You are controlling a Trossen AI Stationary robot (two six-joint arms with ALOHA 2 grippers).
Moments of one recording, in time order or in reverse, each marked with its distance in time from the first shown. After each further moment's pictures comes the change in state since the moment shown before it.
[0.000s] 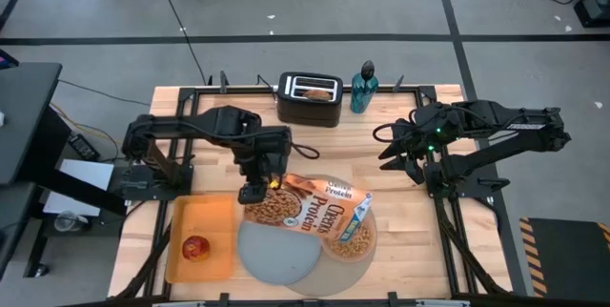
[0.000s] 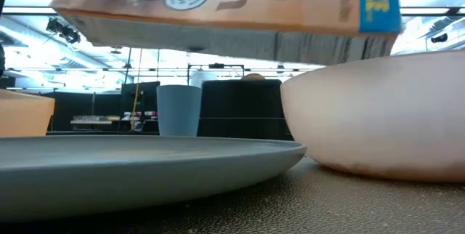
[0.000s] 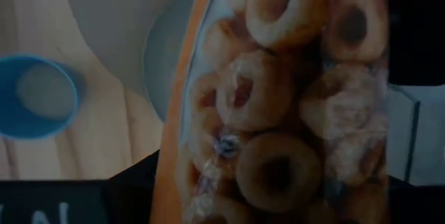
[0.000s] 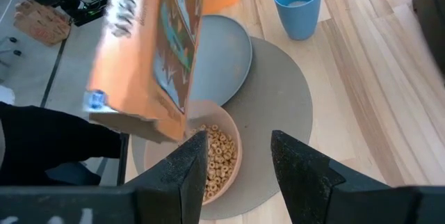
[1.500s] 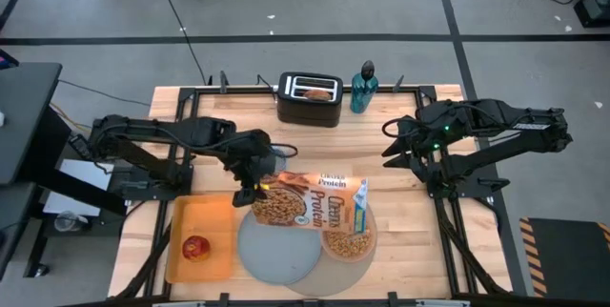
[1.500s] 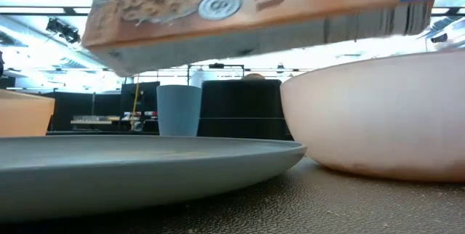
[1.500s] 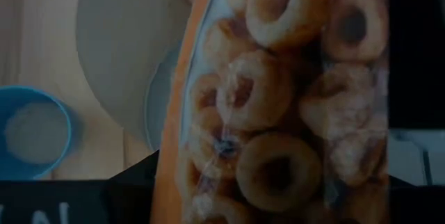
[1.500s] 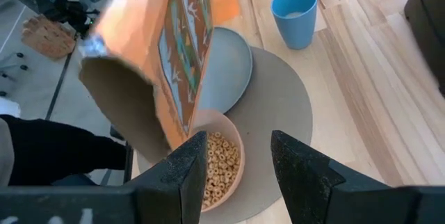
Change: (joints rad) left arm -0.006 -0.301 -0.519 0.510 -0.028 -0.088; right arm 0.000 -0.040 0.000 0.003 0.012 0.026
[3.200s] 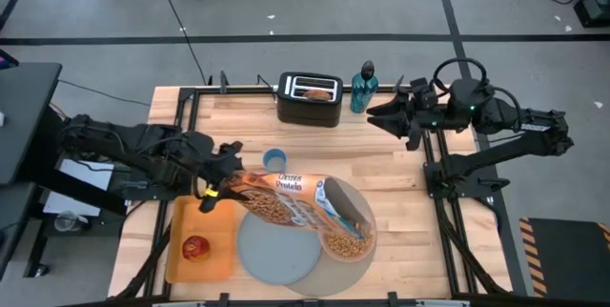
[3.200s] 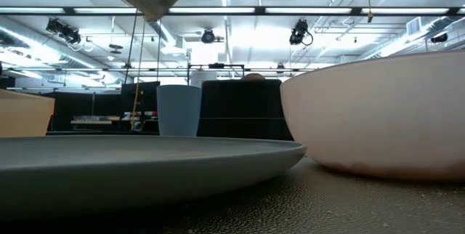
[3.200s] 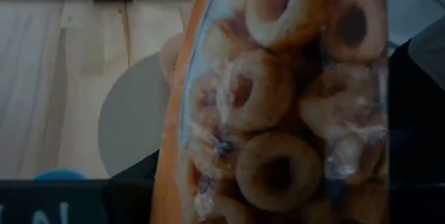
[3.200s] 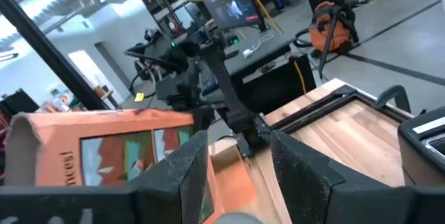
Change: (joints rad) left arm -0.142 -0.410 -0.309 0.357 -0.167 0.074; right arm -0.068 0.000 0.000 0.610 0.201 0.105
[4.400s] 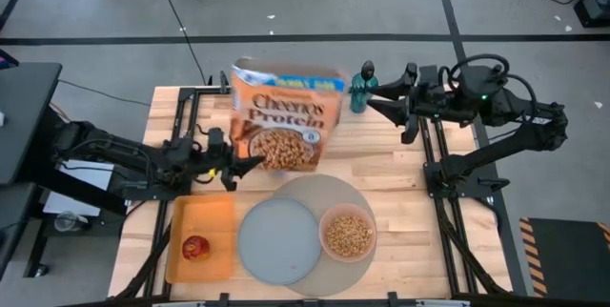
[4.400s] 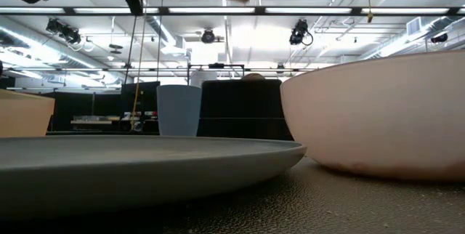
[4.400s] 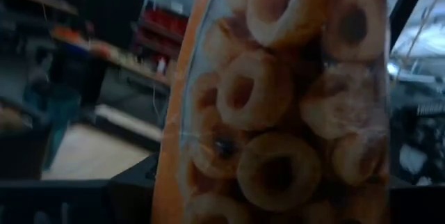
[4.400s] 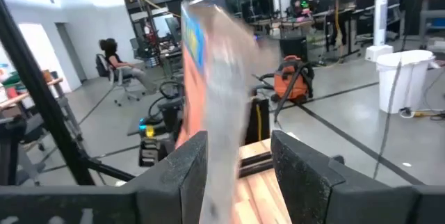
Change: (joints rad) left arm 0.069 -0.095 -0.691 1.384 -0.421 -0.235; right arm 0.055 0.124 0.248 -0.071 0.176 -0.312
